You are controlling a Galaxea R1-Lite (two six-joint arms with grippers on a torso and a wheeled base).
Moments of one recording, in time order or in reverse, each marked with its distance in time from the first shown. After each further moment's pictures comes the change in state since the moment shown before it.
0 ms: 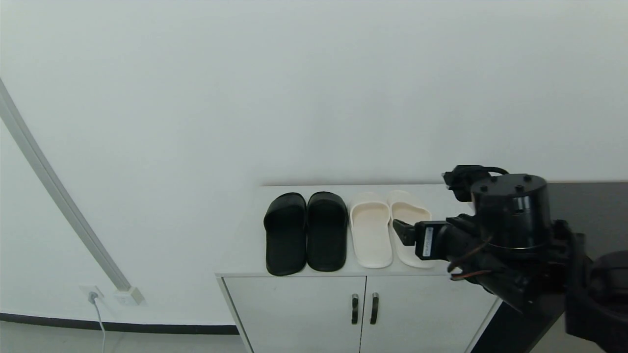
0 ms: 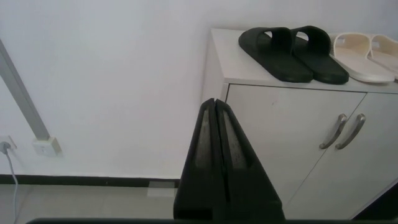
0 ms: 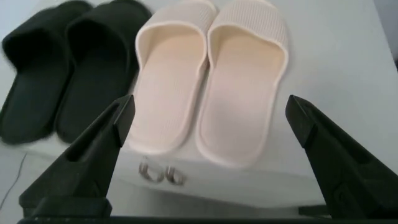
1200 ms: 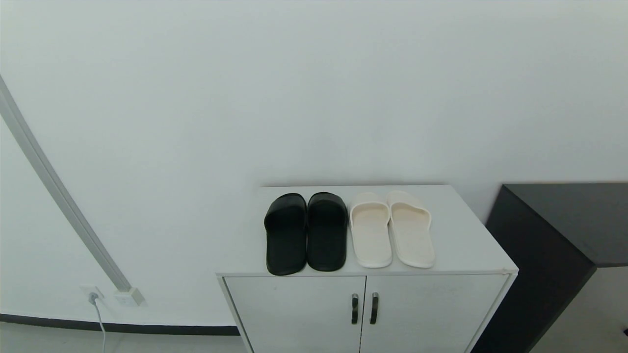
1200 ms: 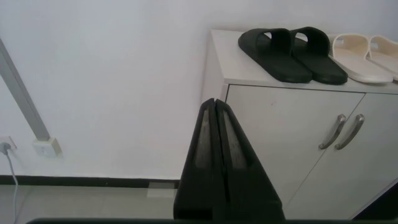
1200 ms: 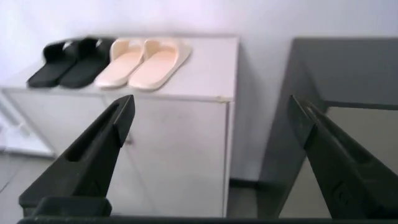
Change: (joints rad) left arm -0.001 0.000 0.000 -0.001 0.002 0.000; right arm -0.719 -1.382 0.538 0.566 0.689 -0.296
